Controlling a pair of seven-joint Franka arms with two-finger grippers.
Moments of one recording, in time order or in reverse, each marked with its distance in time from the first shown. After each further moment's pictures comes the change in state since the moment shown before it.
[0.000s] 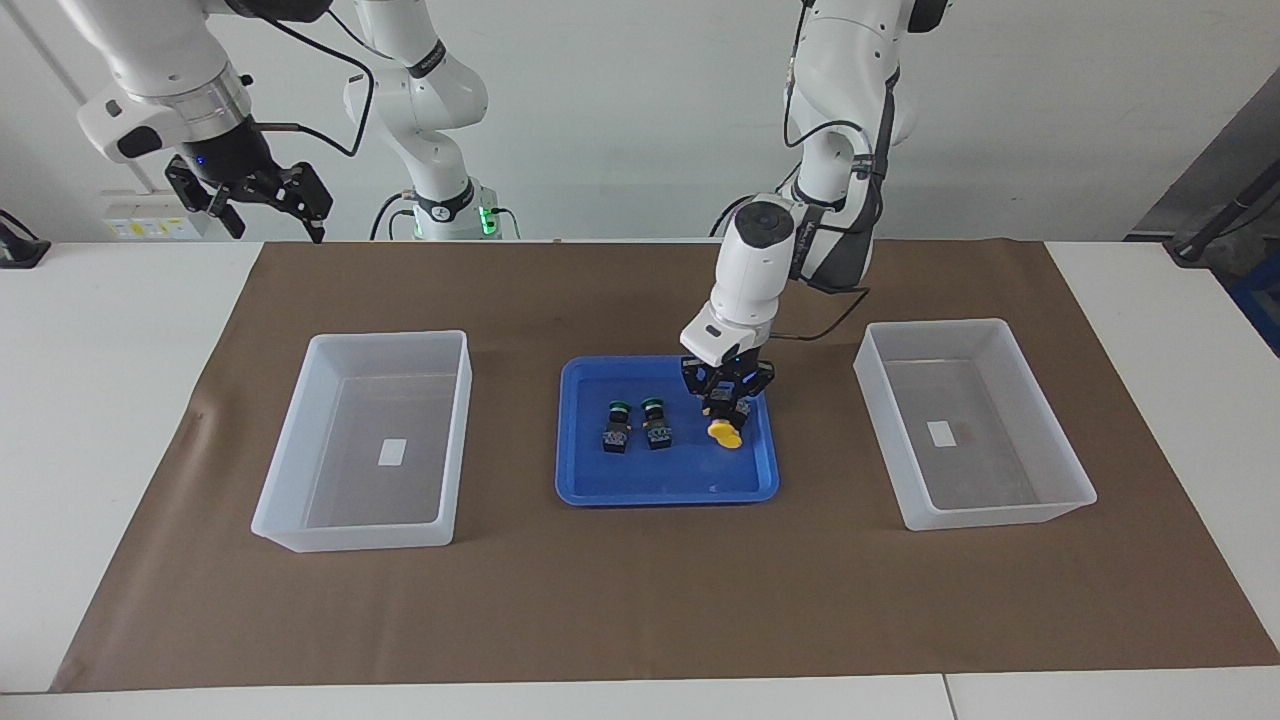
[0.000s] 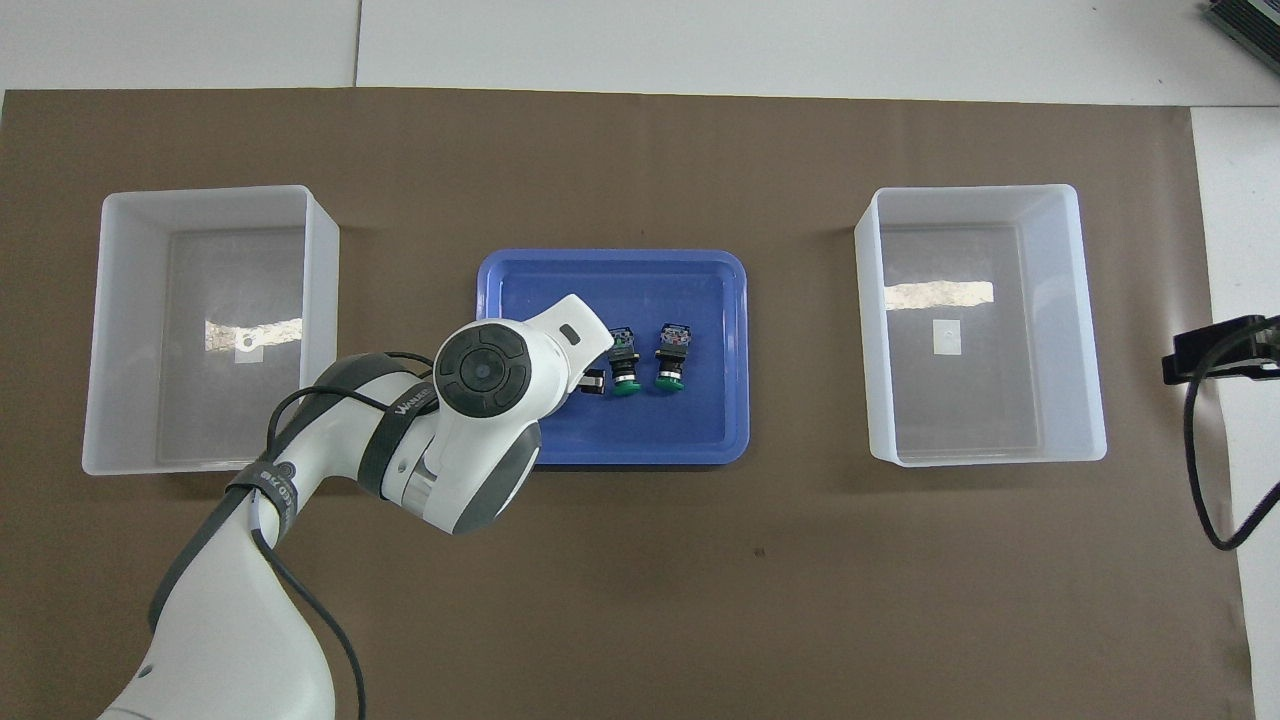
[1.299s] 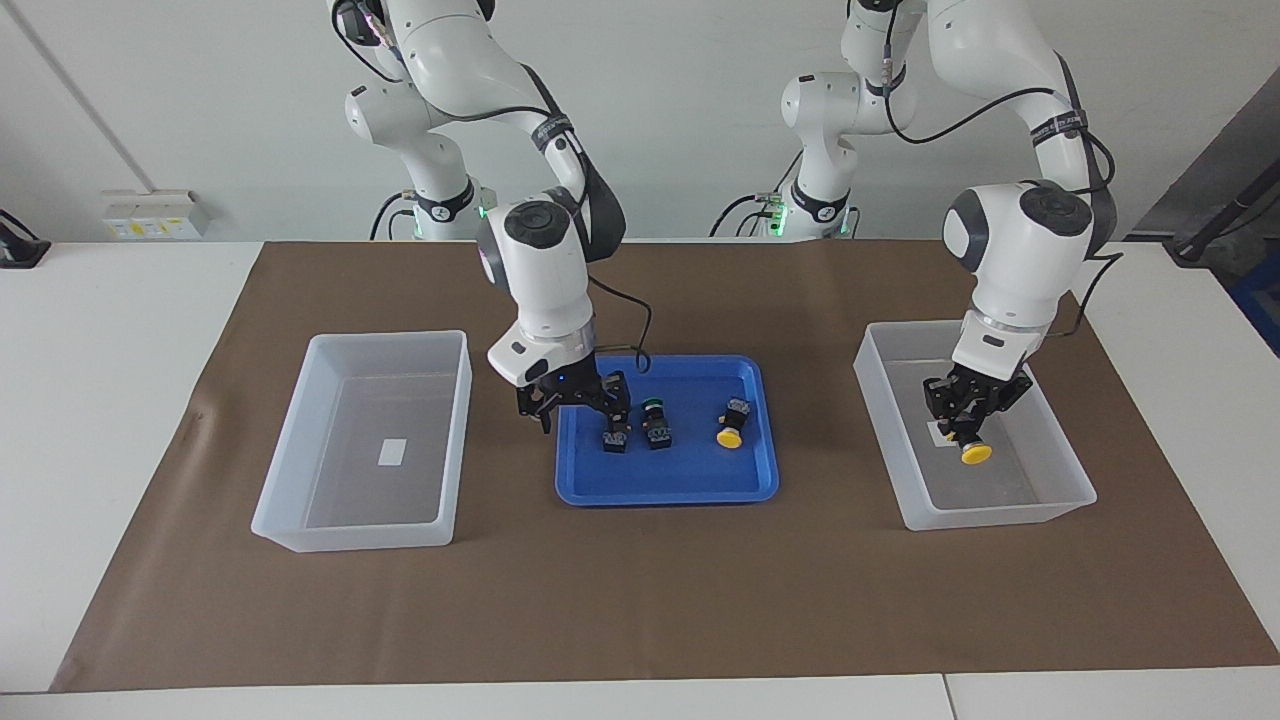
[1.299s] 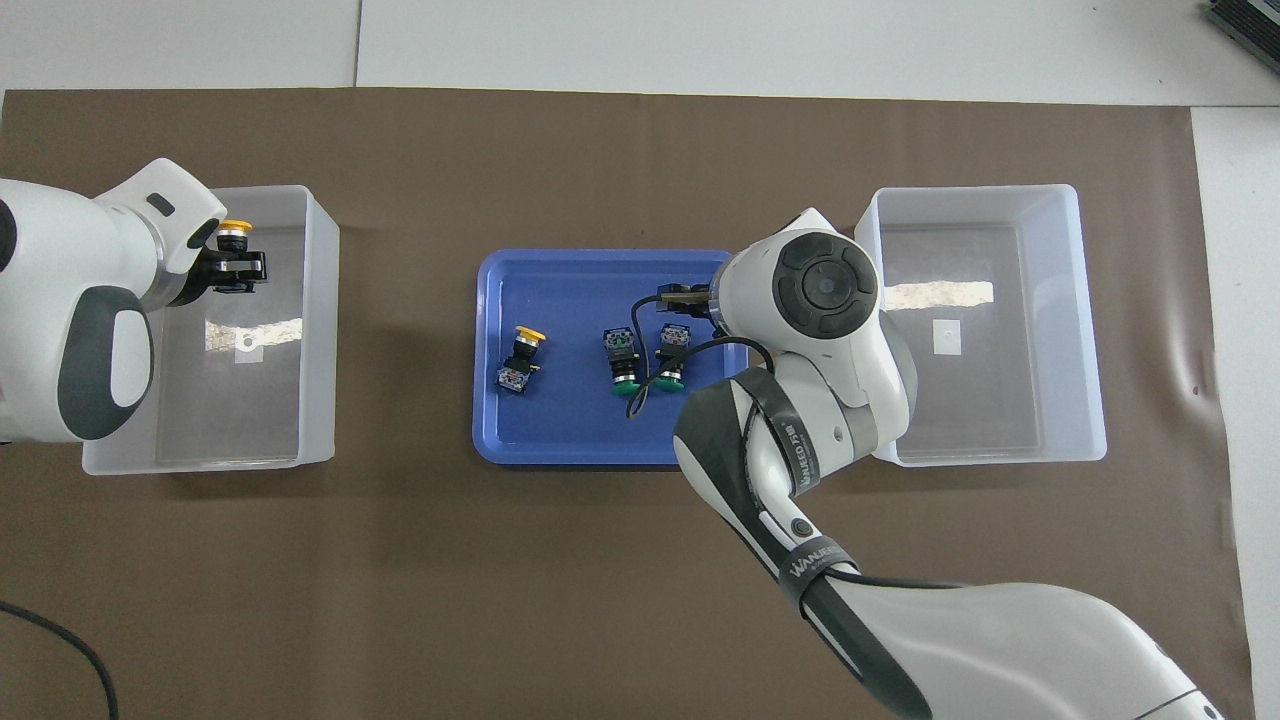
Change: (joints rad) left arm 0.461 0.031 0.003 0.045 0.070 0.056 0.376; right arm 0.460 0.463 0.018 -0.161 0.079 0.858 0.469
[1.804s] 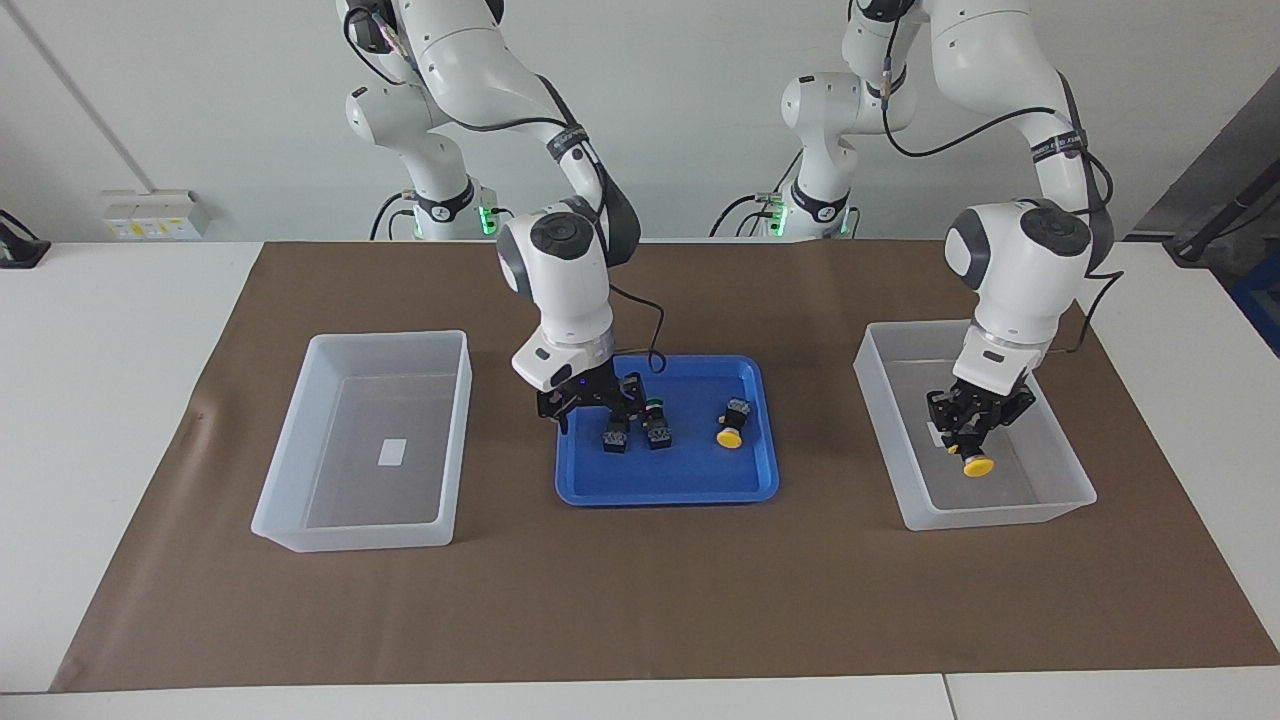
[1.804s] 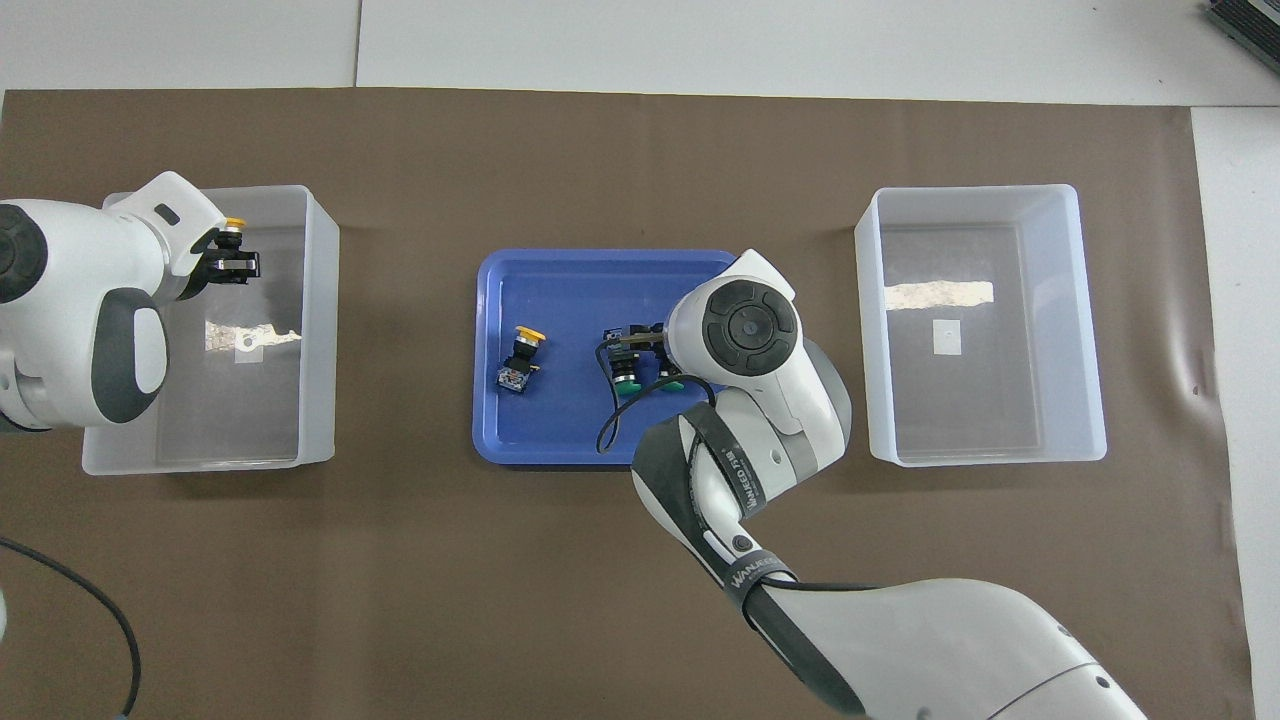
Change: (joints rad) left arm 0.063 0.137 0.000 0.000 0.000 0.189 0.070; right arm 0.054 0.057 0.000 -0.043 0.001 0.069 0.000
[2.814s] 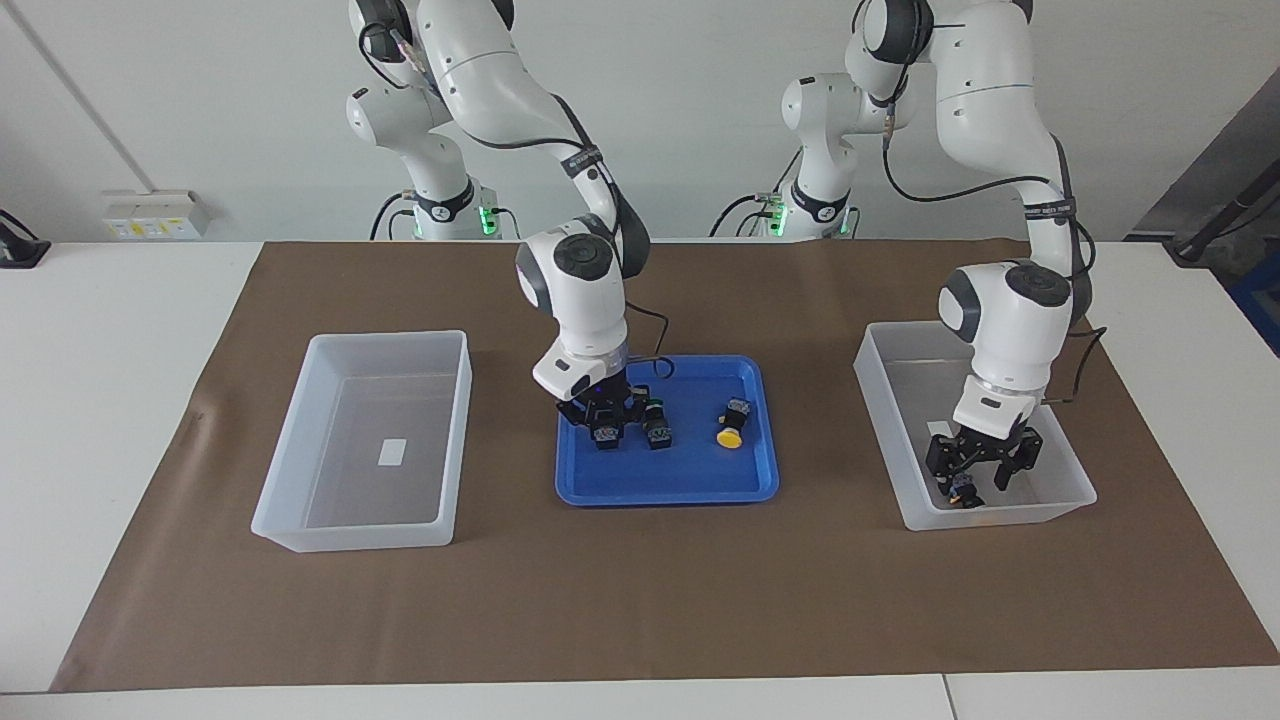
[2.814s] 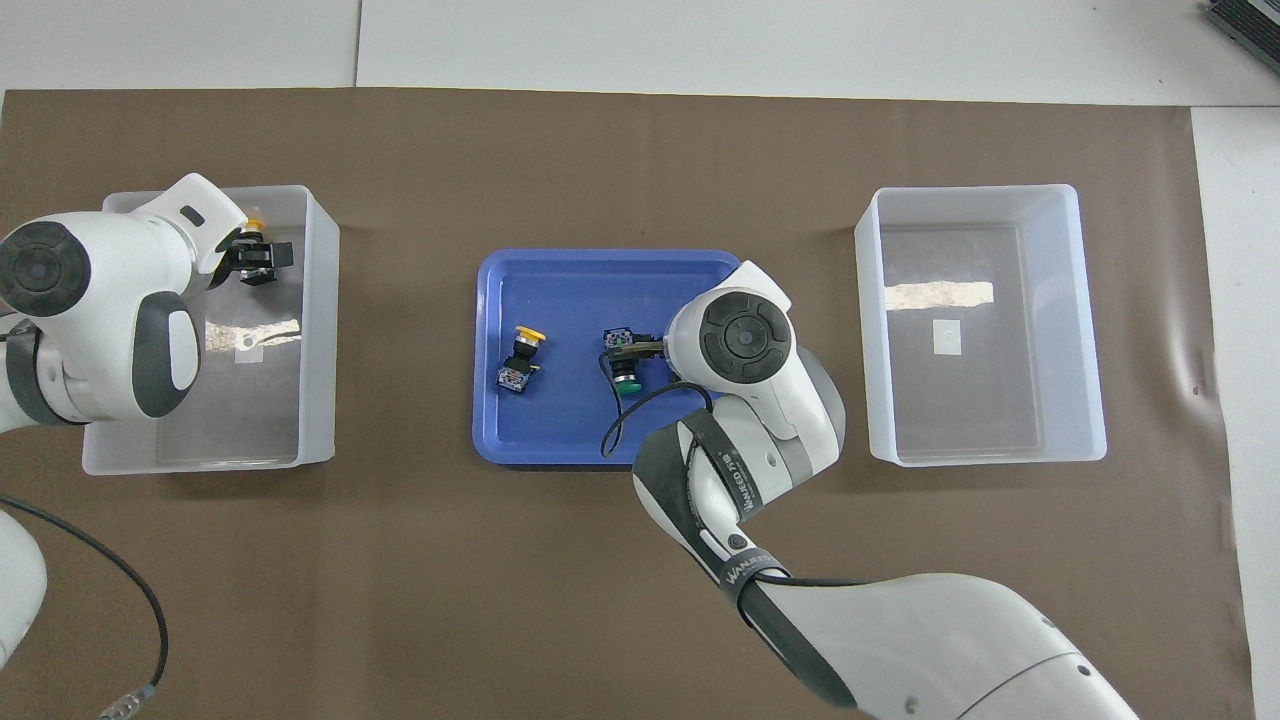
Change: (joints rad) left arm 0.000 0.035 -0.013 0.030 0.000 0.103 0.001; right arm -0.030 -0.063 -0.012 0.061 0.022 -0.158 -0.002
